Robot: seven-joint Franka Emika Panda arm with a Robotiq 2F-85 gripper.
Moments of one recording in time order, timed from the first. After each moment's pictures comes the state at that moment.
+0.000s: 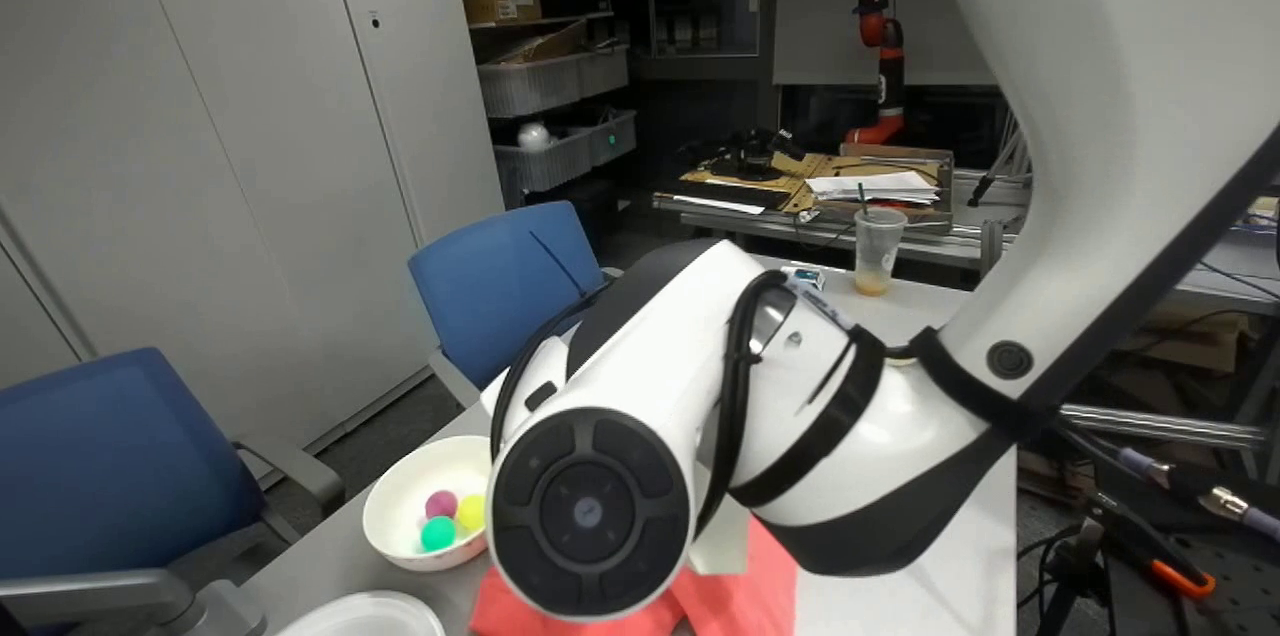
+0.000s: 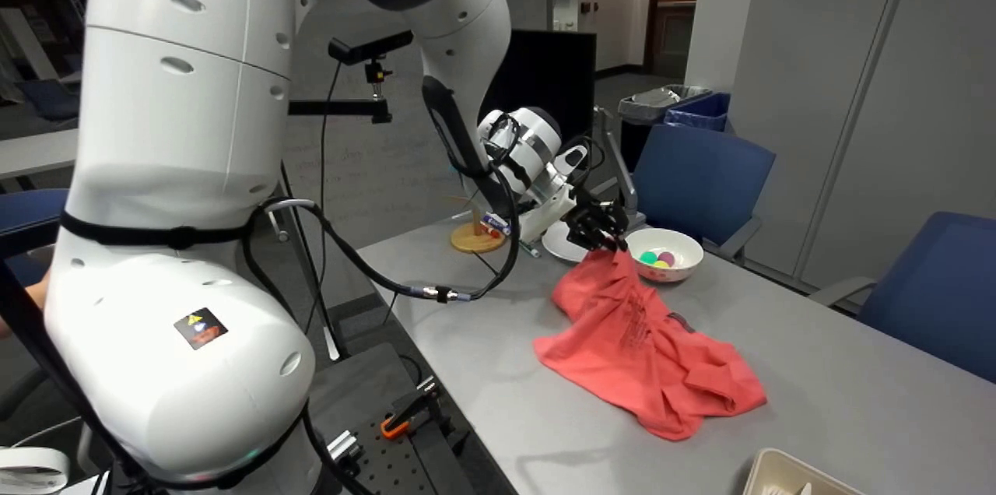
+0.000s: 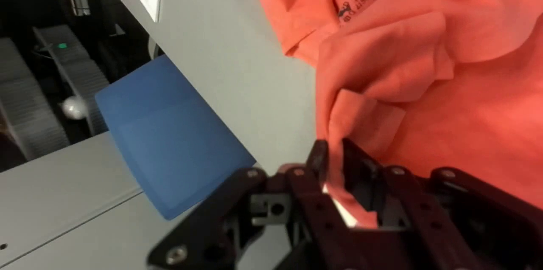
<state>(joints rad) 0.38 0.46 0.02 -2.03 -1.32 2.30 0.94</state>
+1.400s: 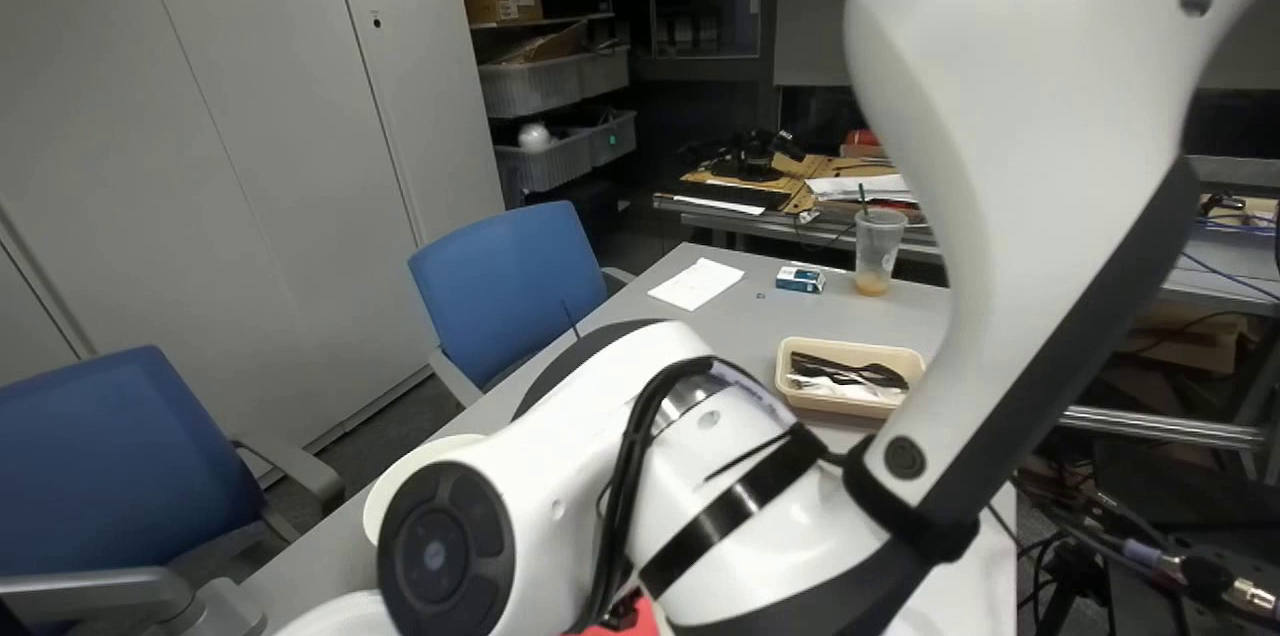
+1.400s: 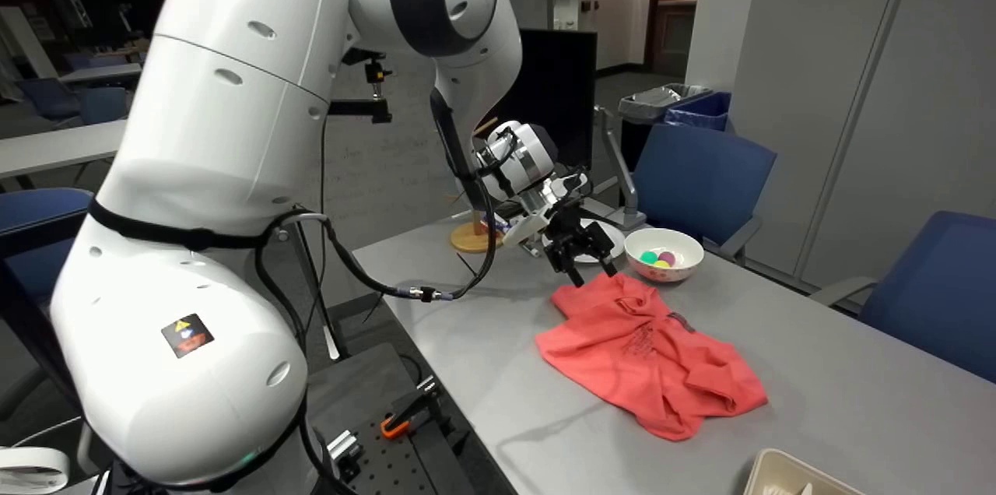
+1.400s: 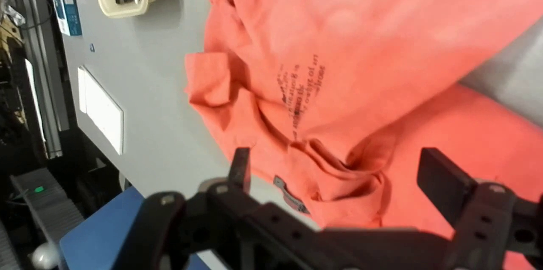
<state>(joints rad) 0.31 0.60 0.15 -1.92 -0.98 2.10 0.92</state>
